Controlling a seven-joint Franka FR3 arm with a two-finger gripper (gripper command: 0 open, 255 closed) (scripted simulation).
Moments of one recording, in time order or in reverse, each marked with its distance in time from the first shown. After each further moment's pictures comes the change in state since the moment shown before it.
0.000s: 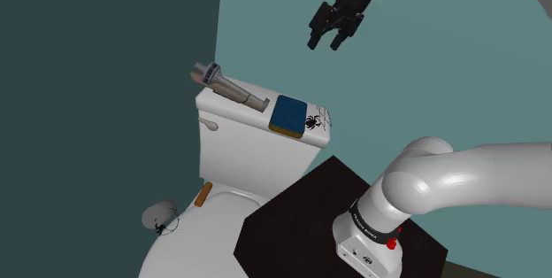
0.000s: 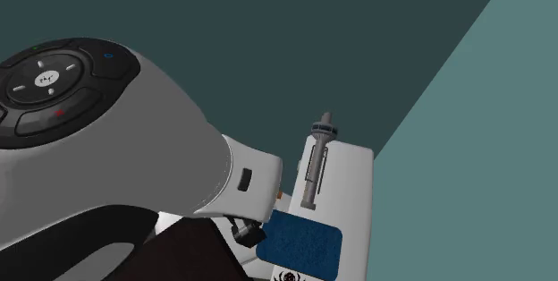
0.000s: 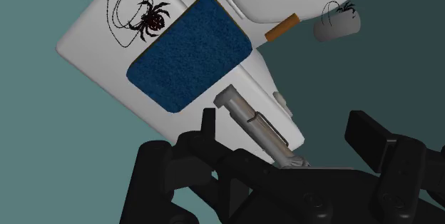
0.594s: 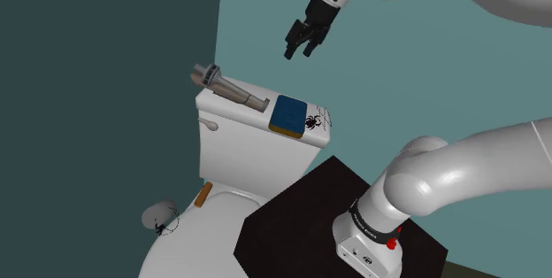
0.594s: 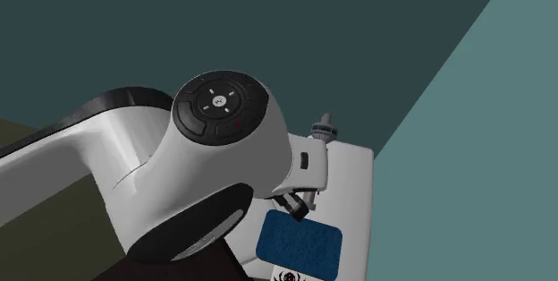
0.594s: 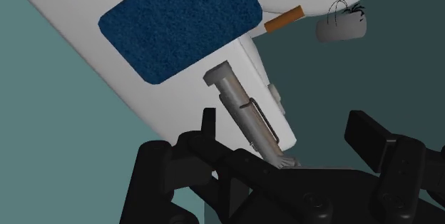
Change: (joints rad) arm 0.047 0.197 -0.053 -0.022 -0.008 0.222 -0.180
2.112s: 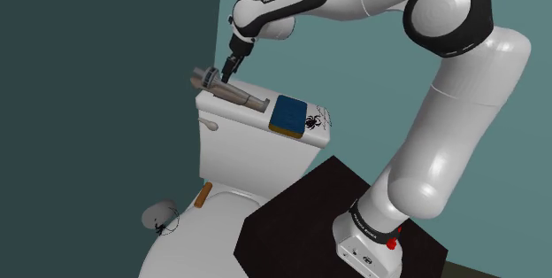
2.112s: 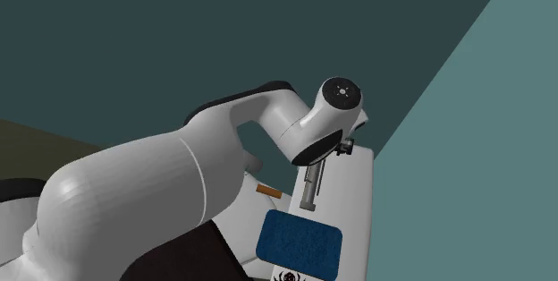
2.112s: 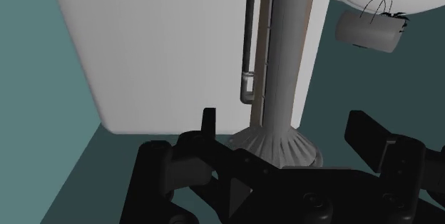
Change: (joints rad) arm 0.110 0.792 -0.033 0.373 0.131 0.412 -0.580
